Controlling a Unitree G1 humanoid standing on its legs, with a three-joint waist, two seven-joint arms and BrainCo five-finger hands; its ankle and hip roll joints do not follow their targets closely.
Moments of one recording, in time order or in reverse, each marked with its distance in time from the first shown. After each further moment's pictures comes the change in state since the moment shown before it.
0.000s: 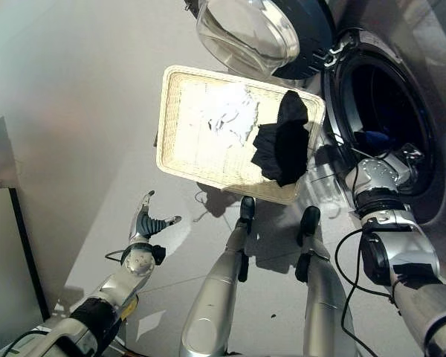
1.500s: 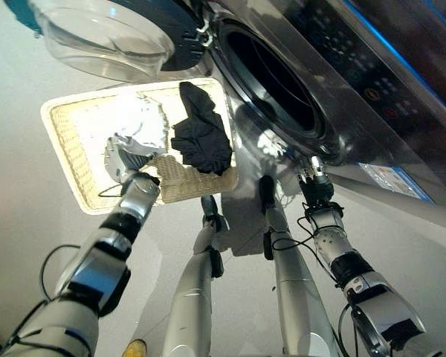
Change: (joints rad) left arm -0.701 -0.119 0.138 0.669 0.081 0.337 0.212; right arm 0.385 0.135 0.462 -0.058 -0.657 0.730 0.232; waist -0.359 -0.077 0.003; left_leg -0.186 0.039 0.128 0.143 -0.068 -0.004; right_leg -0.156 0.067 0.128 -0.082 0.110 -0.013
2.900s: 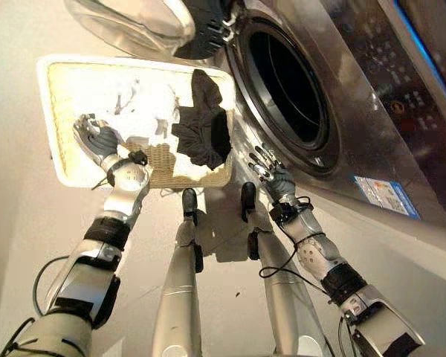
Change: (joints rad) left arm 0.279 -0.011 0.198 -0.413 -0.073 -0.489 0.176; right arm 0.086 0.043 0.140 -0.345 -0.440 0.050 -0.024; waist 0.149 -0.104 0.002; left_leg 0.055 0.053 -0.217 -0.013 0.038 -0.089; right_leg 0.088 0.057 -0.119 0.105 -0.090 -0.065
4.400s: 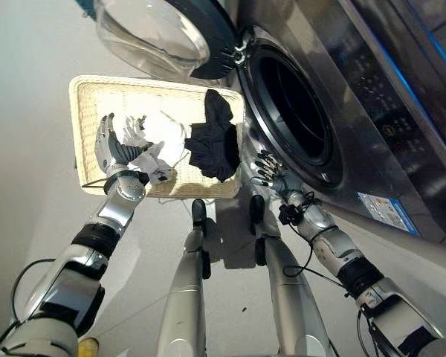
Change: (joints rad) left arm -0.130 0.082 -0.185 0.101 0.238 0.349 -0.283; right arm -0.038 -0.139 0.029 0.012 -0.252 0.118 -0.012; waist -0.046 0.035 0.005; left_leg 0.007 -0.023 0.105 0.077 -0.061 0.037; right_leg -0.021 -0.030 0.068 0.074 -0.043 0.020
